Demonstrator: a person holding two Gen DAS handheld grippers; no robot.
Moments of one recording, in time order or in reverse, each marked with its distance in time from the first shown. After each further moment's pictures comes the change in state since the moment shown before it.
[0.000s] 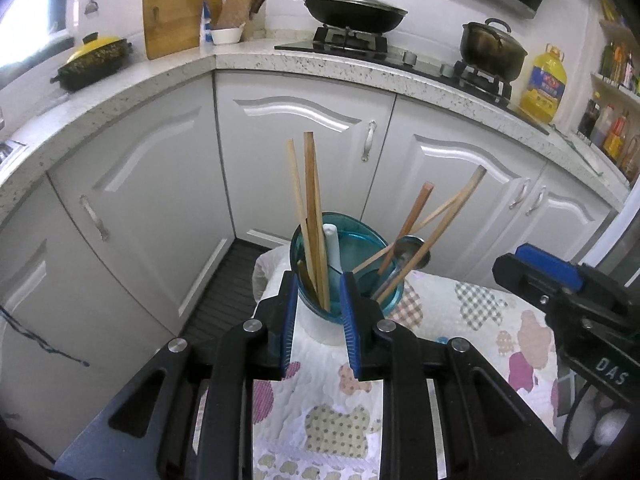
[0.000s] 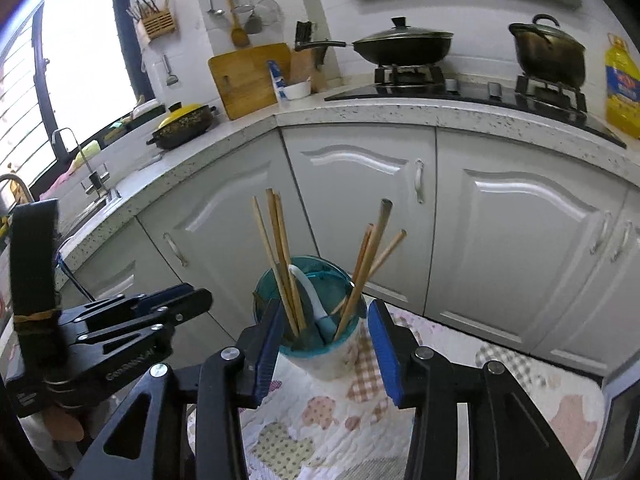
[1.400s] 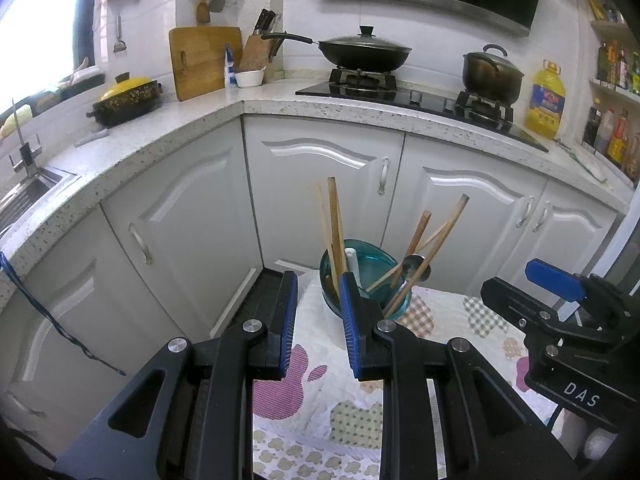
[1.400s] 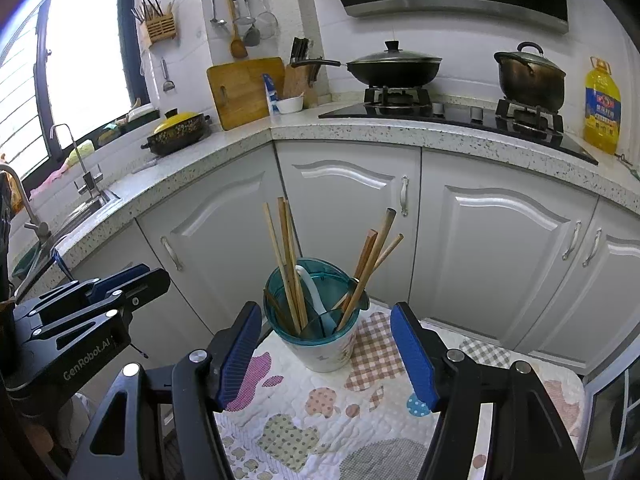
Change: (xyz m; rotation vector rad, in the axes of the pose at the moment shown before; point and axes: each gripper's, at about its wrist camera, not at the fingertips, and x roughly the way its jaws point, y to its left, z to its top) left arm -0.066 -0.001 -0.009 0.029 -0.134 0.099; right arm -0.037 0.038 -0.009 -0.029 -0.047 -0.088
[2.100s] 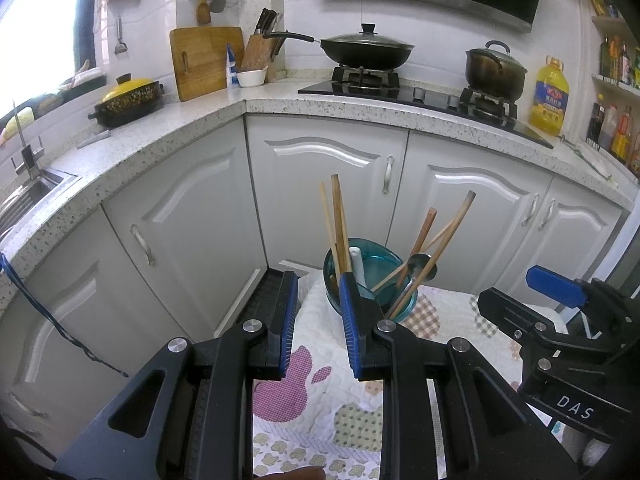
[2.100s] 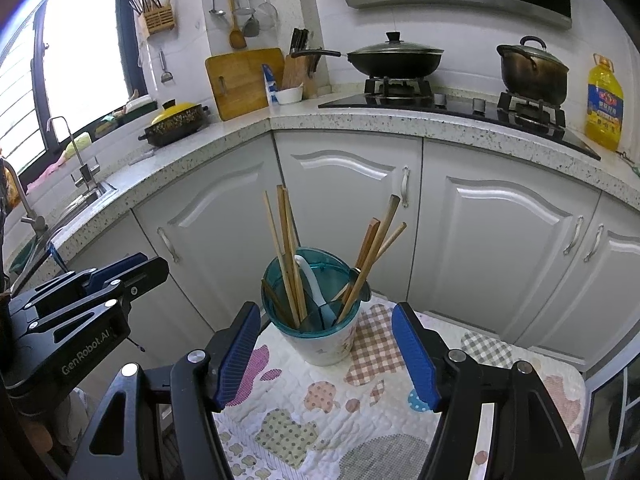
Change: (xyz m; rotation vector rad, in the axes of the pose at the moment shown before) left arm 0.006 0.000 -0.001 0.006 0.005 0.015; right arm 0.010 0.001 -0.005 -0.003 0.031 -0.006
